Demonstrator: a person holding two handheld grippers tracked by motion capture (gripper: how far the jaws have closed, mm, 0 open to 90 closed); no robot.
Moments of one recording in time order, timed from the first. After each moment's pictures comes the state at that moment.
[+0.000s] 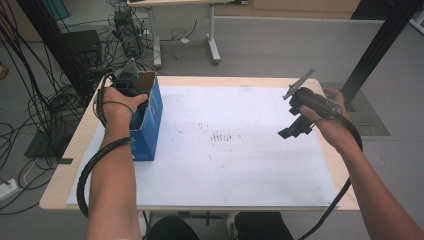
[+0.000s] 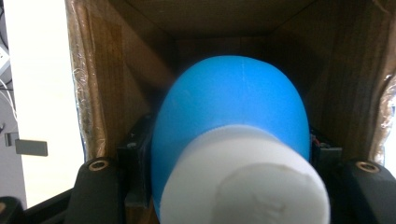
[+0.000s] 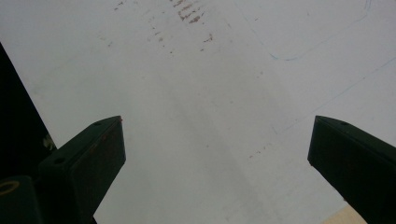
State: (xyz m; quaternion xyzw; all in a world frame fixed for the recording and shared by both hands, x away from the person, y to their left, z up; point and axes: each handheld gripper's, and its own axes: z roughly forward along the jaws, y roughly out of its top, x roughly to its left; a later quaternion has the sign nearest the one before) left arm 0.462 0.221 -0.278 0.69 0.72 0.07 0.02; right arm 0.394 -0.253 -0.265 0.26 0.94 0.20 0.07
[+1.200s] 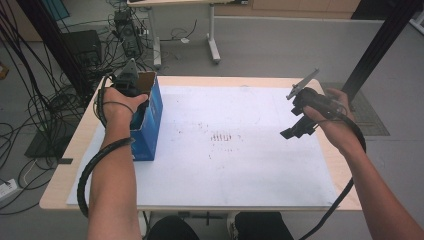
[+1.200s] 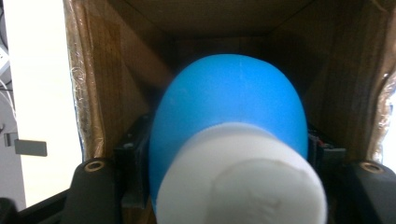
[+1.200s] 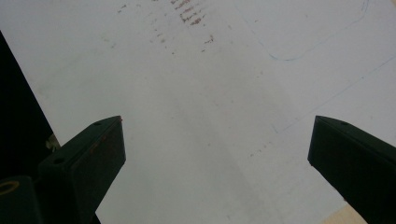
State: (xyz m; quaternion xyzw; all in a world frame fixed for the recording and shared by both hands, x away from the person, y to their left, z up) left arm 0.461 0.221 -0.277 0.69 0.72 0.07 0.02; right arm 0.390 -0.259 -0.262 0.26 0.94 0.21 0.07
